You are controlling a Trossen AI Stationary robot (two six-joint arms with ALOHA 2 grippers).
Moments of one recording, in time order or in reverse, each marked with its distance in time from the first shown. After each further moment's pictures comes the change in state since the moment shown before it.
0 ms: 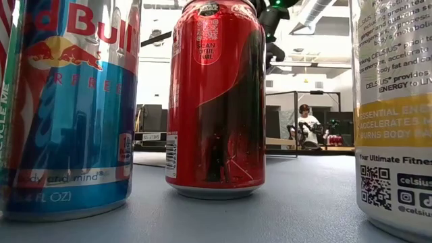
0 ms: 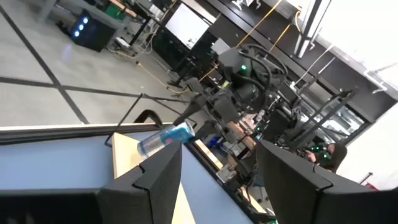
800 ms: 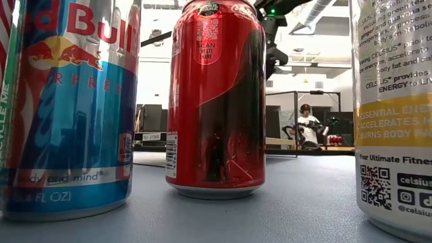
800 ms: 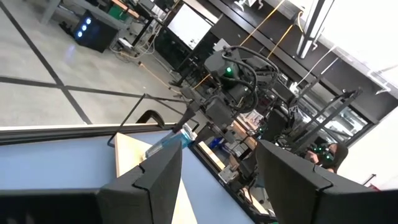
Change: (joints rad) left arm 0.000 0.000 0.000 -0.003 -0.009 0.000; right arm -0.044 0.053 0.032 -0.096 -0.045 0.017
